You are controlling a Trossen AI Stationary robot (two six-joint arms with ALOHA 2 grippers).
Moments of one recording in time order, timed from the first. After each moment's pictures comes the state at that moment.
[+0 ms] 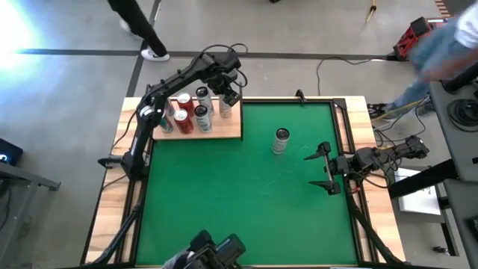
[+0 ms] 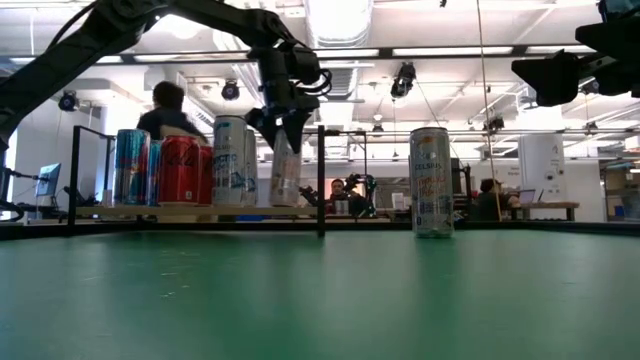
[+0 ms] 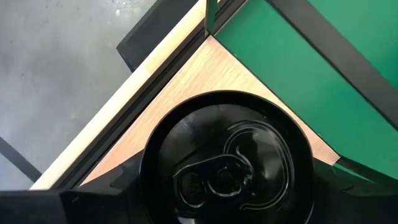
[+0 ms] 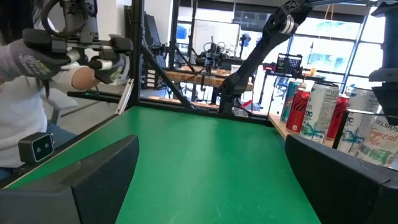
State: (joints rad) left arm 0.65 2.18 2.24 -1.34 -0.04 -0.10; right arm 0.30 0.02 0.01 0.08 0.13 -0.13
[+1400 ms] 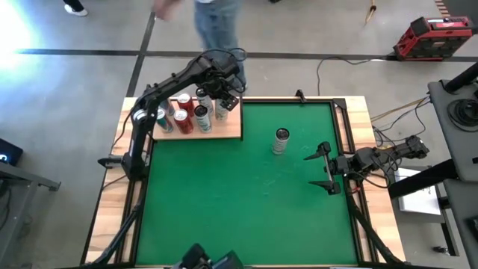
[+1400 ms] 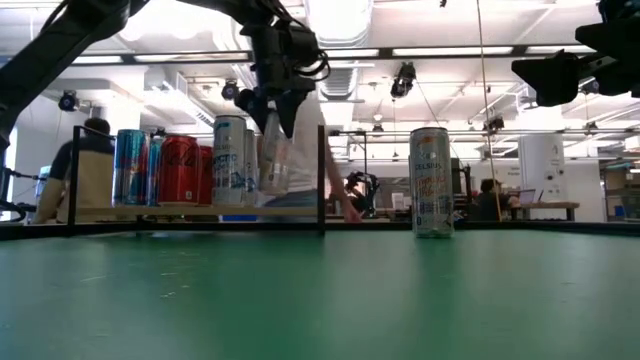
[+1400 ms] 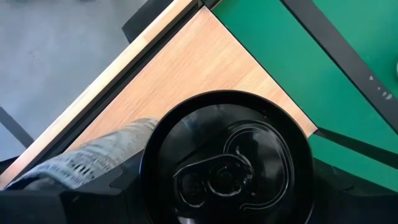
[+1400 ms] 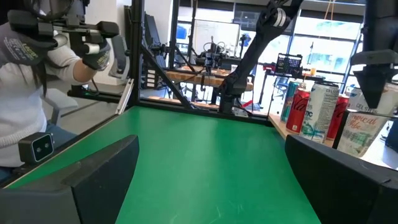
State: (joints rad) left arm 0.59 2.08 2.19 -1.41 -0.09 -0.23; right arm 0.30 0.02 0.01 0.08 0.13 -0.13
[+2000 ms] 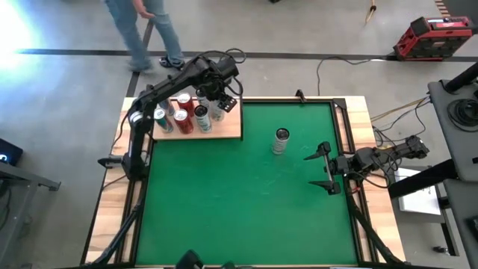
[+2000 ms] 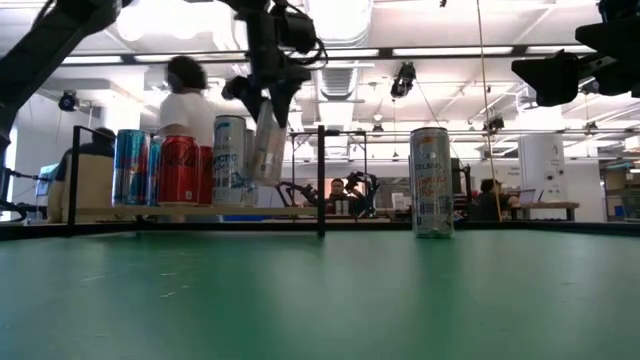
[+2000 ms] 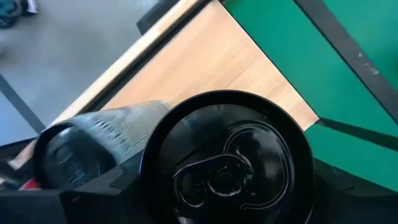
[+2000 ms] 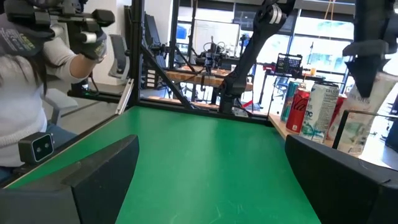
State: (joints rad) left arm 0.55 2.03 2.18 -1.46 -0.15 -0.29; right arm 0.30 0.02 0.01 0.08 0.13 -0.13
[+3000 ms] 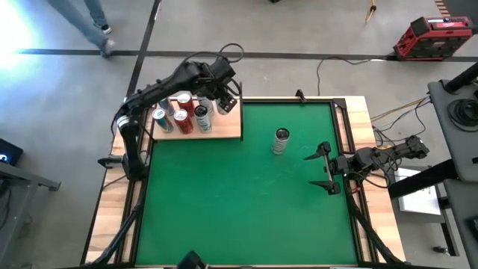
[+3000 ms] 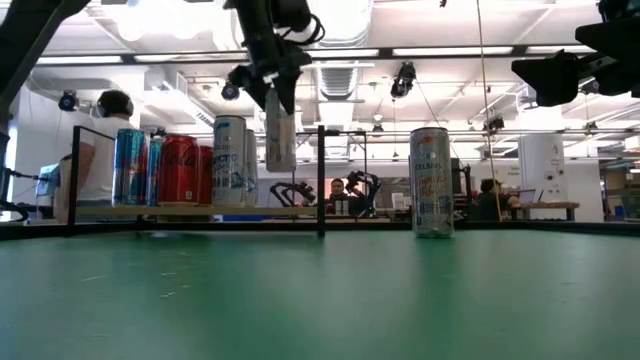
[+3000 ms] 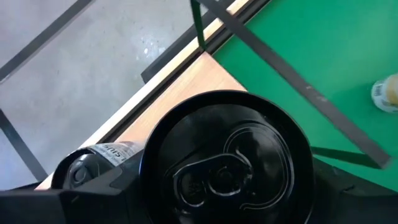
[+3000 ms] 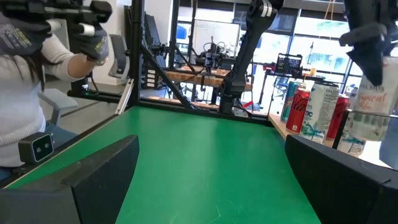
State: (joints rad) left arm 0.52 1.88 2.01 -1.24 -0.22 -0.25; right arm 0.30 0.02 0.01 0.08 0.13 -0.13
